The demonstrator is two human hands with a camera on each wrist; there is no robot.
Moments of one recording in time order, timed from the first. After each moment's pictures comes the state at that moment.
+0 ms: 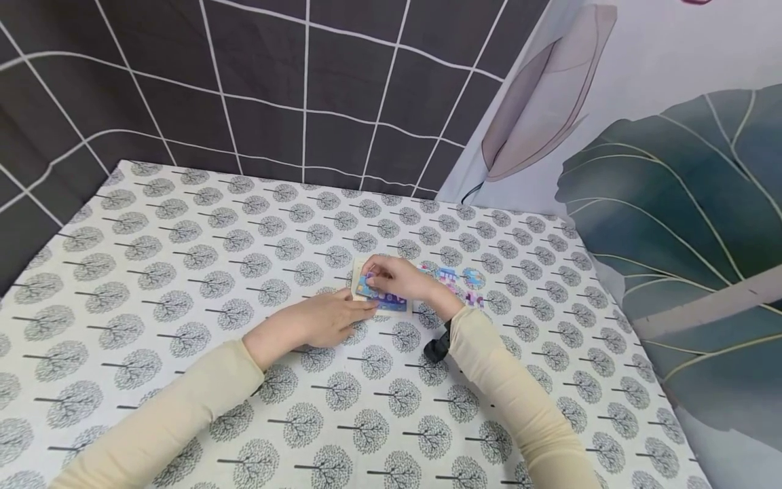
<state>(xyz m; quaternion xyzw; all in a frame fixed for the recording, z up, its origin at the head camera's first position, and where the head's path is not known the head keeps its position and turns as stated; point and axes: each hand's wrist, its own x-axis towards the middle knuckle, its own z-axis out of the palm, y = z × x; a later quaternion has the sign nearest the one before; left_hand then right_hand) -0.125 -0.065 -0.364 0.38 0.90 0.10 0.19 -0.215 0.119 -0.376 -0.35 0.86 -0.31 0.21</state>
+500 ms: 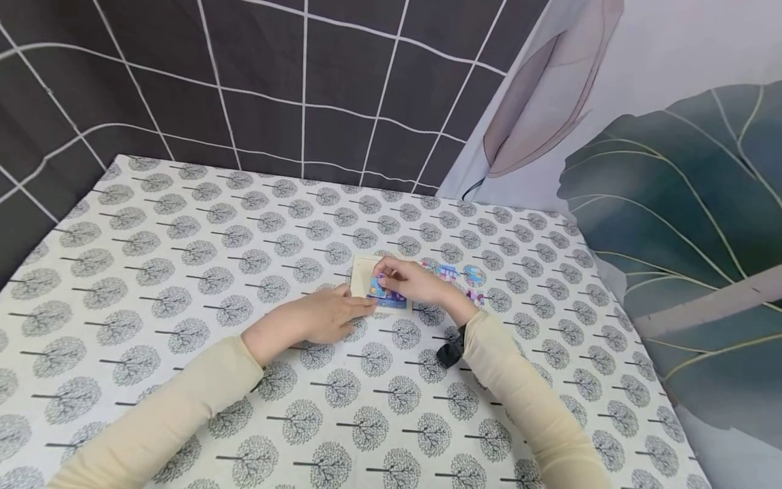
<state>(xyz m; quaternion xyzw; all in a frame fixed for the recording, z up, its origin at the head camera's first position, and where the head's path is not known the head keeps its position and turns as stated) -0.128 -0.065 -0.364 0.36 0.90 0.12 0.21 -0.212 0.141 -0.382 -0.32 0.85 -0.35 0.24</state>
